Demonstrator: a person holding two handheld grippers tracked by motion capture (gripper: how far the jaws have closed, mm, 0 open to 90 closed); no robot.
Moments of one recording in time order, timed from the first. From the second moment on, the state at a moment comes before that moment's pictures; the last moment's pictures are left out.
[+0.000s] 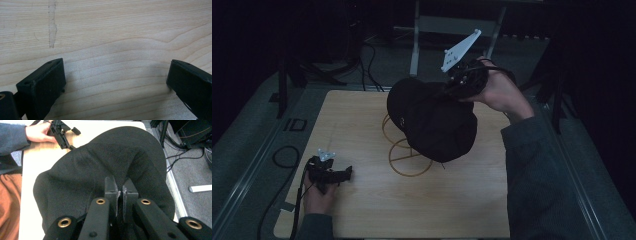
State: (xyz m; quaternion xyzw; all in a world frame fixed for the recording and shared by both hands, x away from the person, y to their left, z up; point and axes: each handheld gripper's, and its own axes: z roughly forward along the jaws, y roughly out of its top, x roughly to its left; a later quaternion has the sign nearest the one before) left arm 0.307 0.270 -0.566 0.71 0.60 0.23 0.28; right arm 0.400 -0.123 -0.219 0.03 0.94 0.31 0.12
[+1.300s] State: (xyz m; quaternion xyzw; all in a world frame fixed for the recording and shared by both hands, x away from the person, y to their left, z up) left arm 0.307 0.270 -0.566 0.71 0.60 0.23 0.28; right arm 0.413 -0.082 -0.217 0.03 0.95 0.30 0.11
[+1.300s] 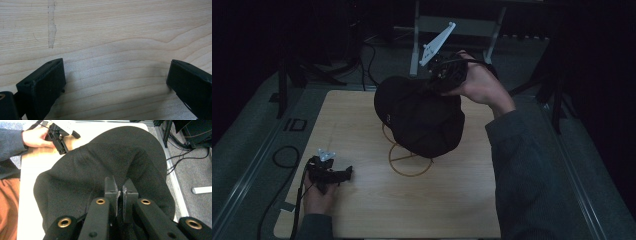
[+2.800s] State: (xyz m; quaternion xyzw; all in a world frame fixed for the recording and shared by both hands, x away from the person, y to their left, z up) left arm 0.307 0.270 -0.567 0.71 0.59 0.23 0.29; right arm 0.447 -0.043 -0.259 0.07 0.96 0.25 0.08
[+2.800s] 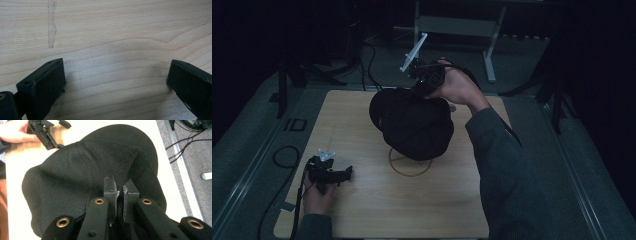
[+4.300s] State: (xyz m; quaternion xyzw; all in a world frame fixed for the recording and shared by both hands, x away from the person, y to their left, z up) left arm 0.307 0.268 -0.566 0.72 0.59 0.23 0.28; right arm 0.449 -0.035 -0.280 0.09 0.95 0.27 0.12
